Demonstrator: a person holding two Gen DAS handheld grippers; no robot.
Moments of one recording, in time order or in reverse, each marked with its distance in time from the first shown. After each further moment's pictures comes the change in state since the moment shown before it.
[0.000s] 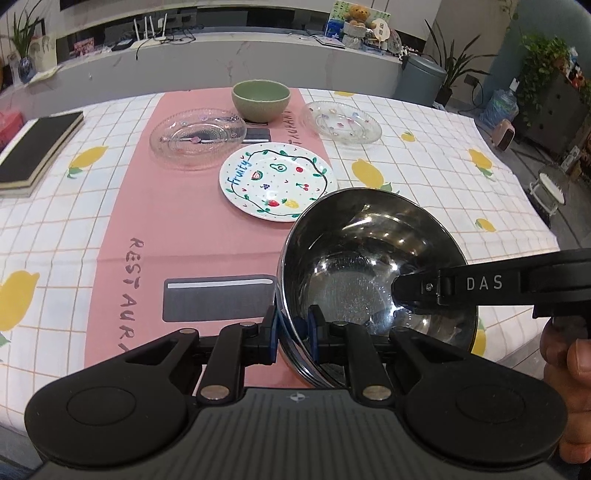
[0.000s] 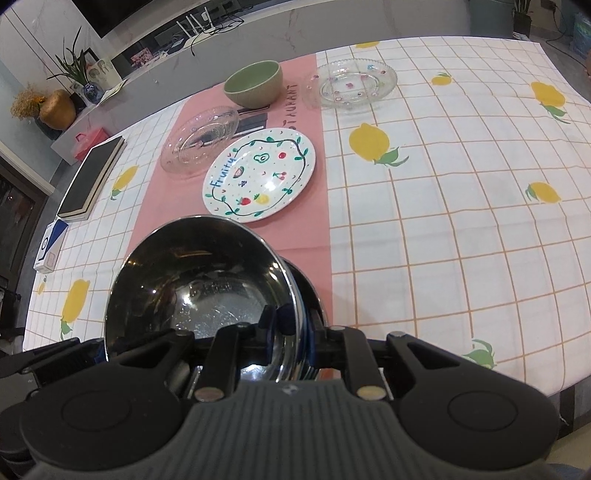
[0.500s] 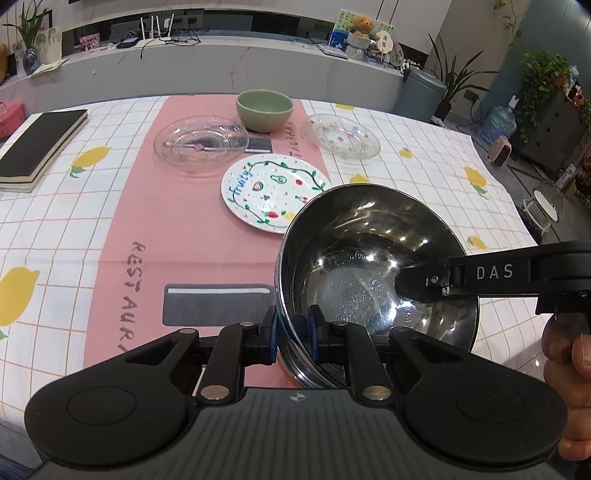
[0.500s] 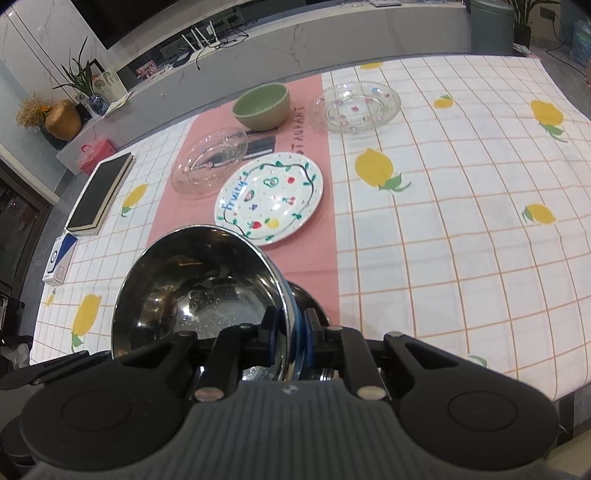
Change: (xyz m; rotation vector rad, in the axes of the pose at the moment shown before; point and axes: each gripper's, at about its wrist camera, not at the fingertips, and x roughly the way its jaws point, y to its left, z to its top) left arm -0.009 0.007 0.005 -0.054 -0.018 -0.038; right arm -0.016 0.005 0.009 0.007 -0.034 0.010
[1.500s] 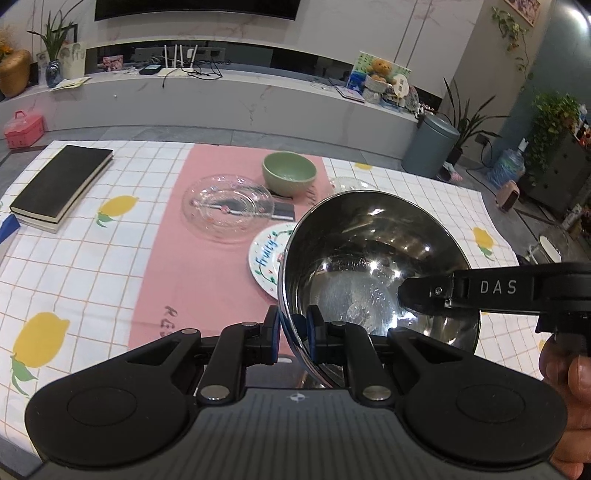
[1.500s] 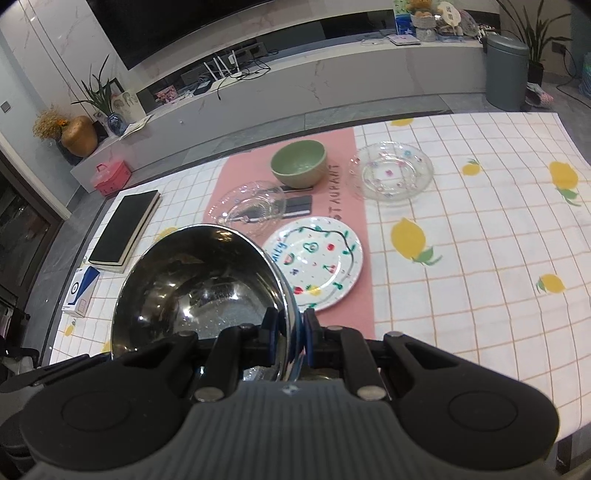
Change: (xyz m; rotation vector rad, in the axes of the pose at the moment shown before) left arm -0.027 0.026 0.048 -0.055 -0.116 0.016; right arm -0.027 0.045 0.046 -0.044 -0.107 0.020
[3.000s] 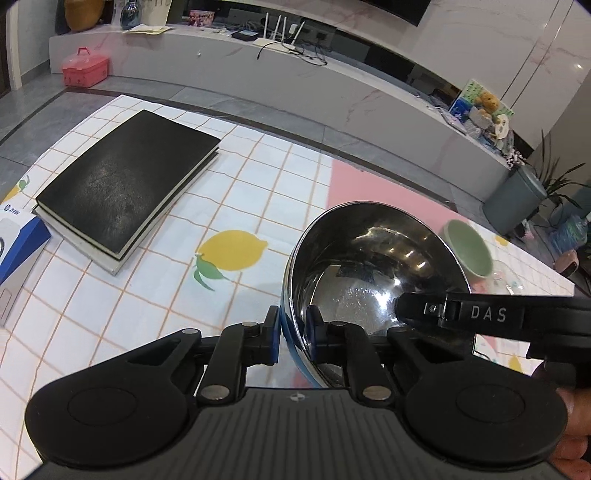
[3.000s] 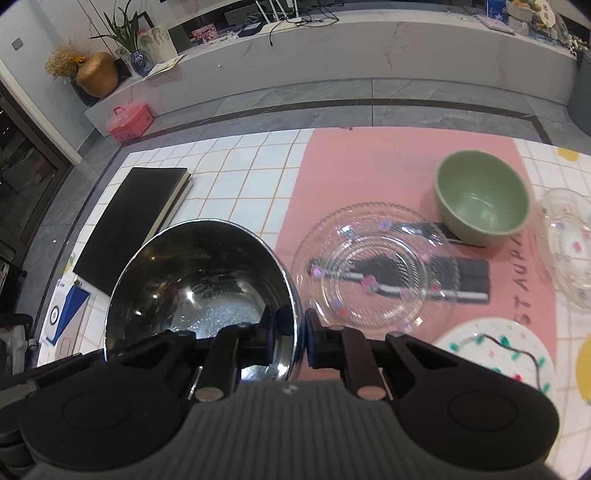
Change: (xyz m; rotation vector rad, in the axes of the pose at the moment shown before) left arm 0.091 0.186 0.092 -0.249 0.036 0.106; right arm 0.212 0.148 0.104 -0.154 0.142 0.038
